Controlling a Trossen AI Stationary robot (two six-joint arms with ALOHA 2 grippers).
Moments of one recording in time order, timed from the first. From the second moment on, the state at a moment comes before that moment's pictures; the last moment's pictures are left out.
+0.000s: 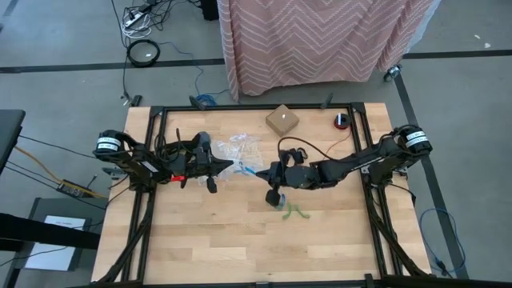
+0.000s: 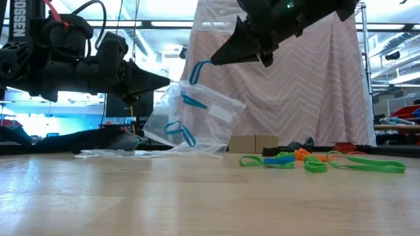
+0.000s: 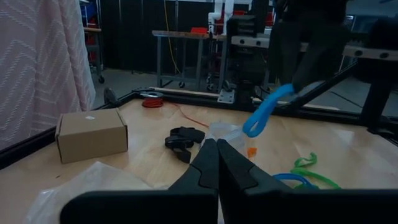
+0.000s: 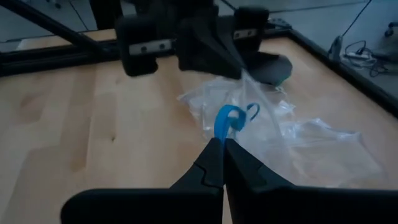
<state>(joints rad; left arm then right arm) 0.05 1.61 0.13 1.54 -0.15 -0.08 0.22 1.58 0.93 0.22 0.47 0.21</state>
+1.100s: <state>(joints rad) 0.05 1.61 0.13 1.53 -0.15 -0.06 0.13 1.58 0.93 0.09 0.32 0.22</state>
